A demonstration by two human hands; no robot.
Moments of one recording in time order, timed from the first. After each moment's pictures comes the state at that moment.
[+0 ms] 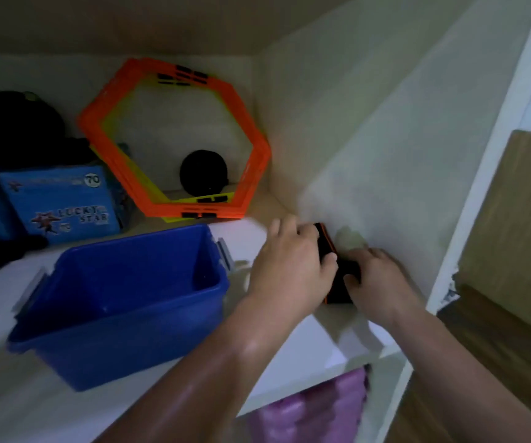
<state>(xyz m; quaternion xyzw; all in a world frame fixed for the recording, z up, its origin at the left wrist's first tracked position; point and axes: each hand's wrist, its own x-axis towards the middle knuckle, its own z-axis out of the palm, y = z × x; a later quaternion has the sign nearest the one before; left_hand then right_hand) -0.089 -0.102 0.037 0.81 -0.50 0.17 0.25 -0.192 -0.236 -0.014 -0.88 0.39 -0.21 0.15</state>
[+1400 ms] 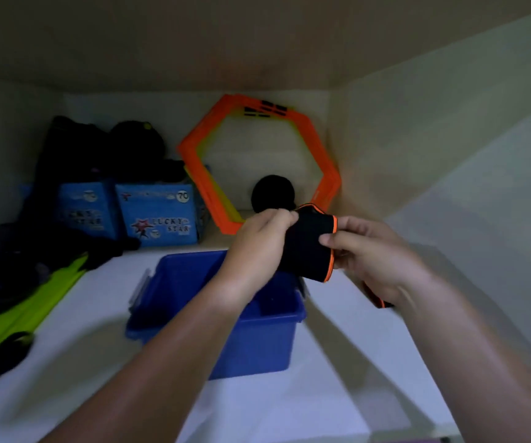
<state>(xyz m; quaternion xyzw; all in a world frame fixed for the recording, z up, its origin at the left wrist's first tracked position) -0.013 -0.008 0.108 0.72 -0.28 -0.07 0.63 -0.085 -0.176 0.081 -0.69 0.06 -0.24 0.68</state>
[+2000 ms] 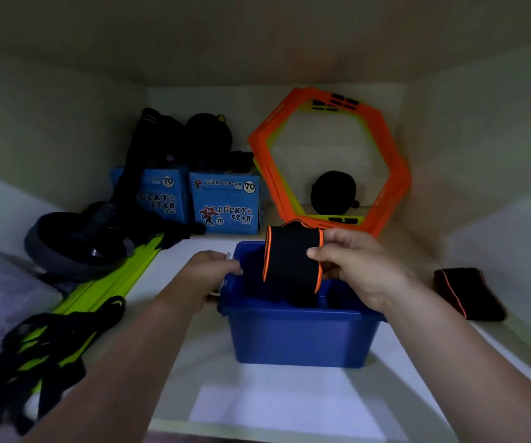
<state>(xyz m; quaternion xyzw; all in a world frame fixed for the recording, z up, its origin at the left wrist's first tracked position) 0.101 0.152 0.046 0.81 -0.01 -0.15 0.57 -0.006 -0.071 0.059 -0.73 0.04 -0.15 0.67</state>
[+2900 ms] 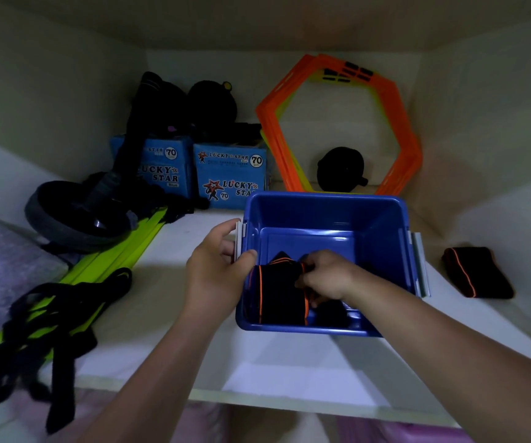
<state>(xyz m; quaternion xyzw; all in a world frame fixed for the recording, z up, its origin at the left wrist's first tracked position) 0.055 0.163 0.009 0.79 -0.16 0.12 0.58 0.032 -0.035 0.001 -0.89 0.16 0.04 0.43</state>
